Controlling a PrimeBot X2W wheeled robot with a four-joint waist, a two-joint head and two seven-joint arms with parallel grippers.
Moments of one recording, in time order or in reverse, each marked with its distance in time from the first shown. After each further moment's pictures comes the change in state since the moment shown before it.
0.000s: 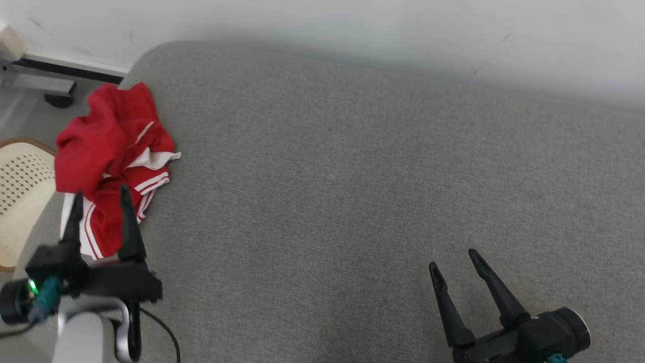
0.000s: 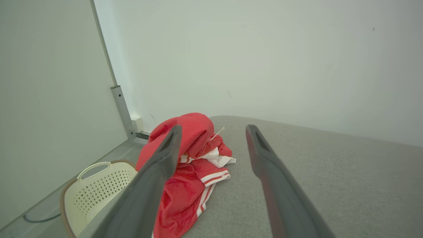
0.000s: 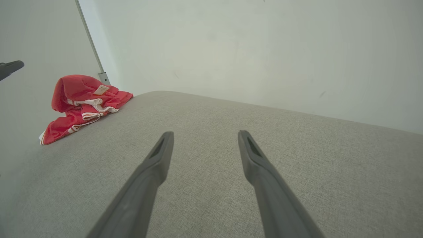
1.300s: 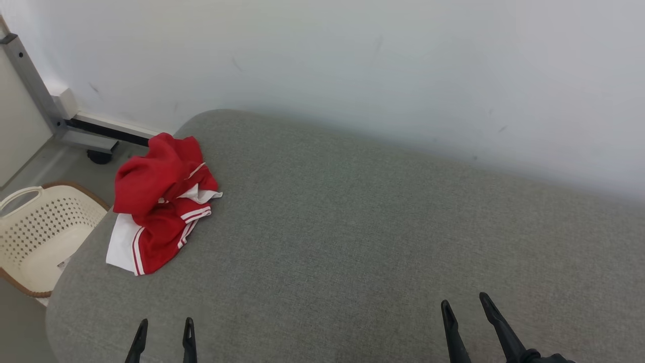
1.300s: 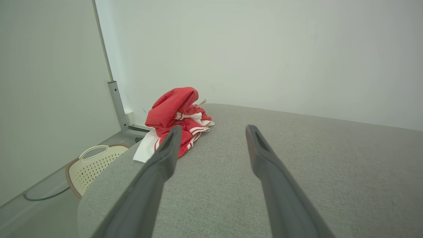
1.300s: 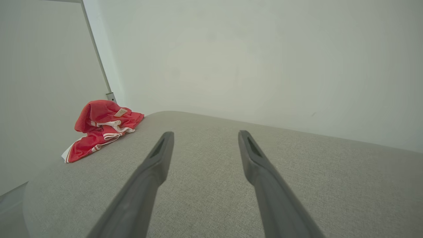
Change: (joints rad) left arm 0.537 -0.044 -0.144 -0.371 0.078 0.009 0.000; right arm 0.138 0.075 -0.058 -0.009 0.038 0.000 0.000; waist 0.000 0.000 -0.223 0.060
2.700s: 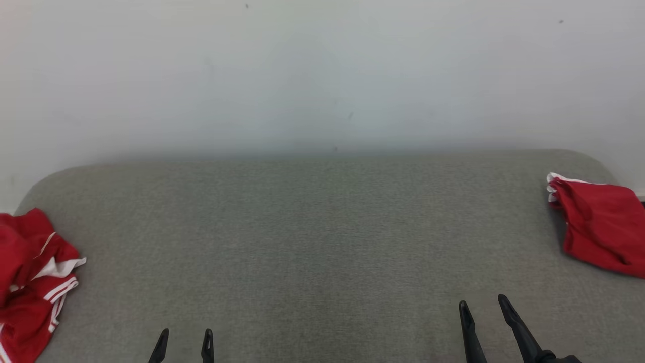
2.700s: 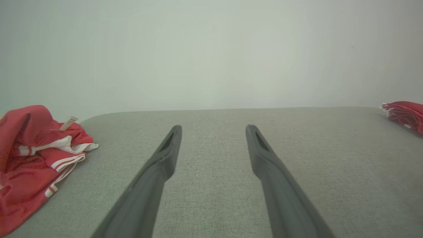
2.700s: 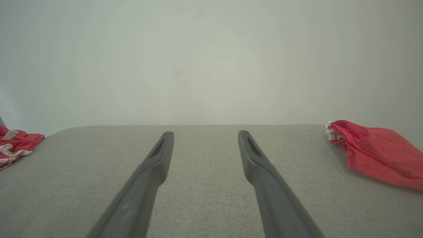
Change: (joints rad) left arm 0.009 0.000 -0.045 0.040 -0.015 -0.015 0.000; right arm 0.011 -0.002 -0.058 0.005 -0.024 0.000 0.000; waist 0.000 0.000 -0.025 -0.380
